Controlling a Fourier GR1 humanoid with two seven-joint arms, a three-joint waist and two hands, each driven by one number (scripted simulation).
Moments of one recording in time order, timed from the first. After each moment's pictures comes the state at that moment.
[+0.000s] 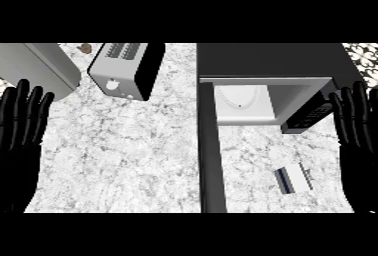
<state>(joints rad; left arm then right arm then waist) 0.01 0.11 0.03 -2.10 0.00 -0.02 0.01 0.01 -0.07 0.03 -2.10 -0.03 -0.03 -0.02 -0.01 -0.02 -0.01</state>
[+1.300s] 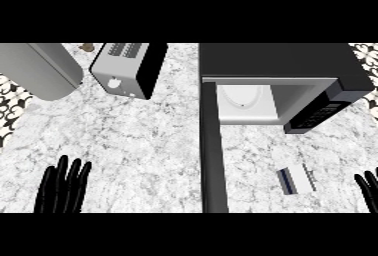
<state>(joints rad) 0.52 0.02 -0.28 -2.13 0.14 0.00 -0.26 0.54 -0.13 -0.16 -2.08 -0.19 0.37 -0.26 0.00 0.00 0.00</state>
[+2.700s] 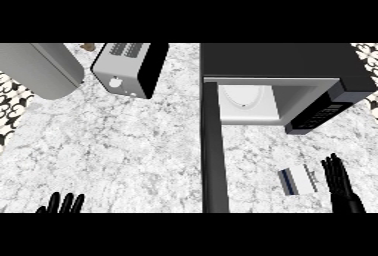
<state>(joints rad) 0.73 0.10 -0.31 -2.08 0.17 -0.06 -0.52 0.14 -0.13 -0.30 -1.10 0.07 0.23 -0.78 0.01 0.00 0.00</state>
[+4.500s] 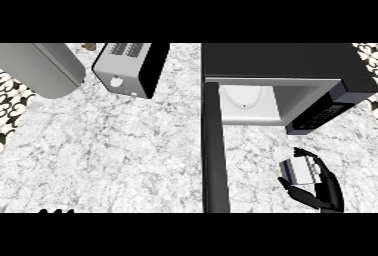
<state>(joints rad) 0.81 0.18 -0.31 -2.09 0.23 -0.09 -0.60 -0.21 -0.21 -0.32 -0.48 0.11 0.08 -1.05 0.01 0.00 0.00</state>
